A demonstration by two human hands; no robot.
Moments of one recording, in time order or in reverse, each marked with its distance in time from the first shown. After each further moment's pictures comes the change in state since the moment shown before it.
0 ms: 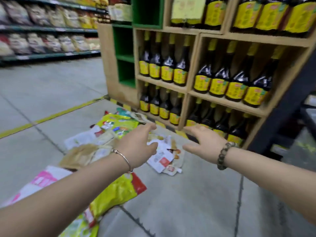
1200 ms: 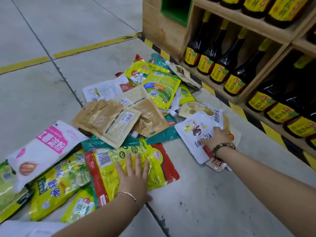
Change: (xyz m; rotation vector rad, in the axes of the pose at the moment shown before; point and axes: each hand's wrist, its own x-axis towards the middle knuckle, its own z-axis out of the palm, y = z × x) left_hand -0.039 -0.219 0.202 0.714 -0.681 -0.442; right_hand 0.207 0.046 0.286 0.139 -0.291 0.543
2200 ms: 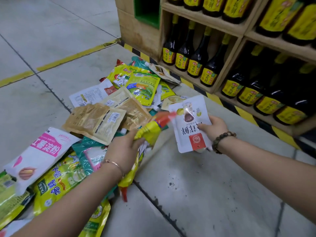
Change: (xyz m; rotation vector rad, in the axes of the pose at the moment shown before) left_hand -0.045 -0.031 -0.104 -0.937 0.499 0.075; right_hand -0.086 0.022 -0.055 0.852 0.057 -0.086
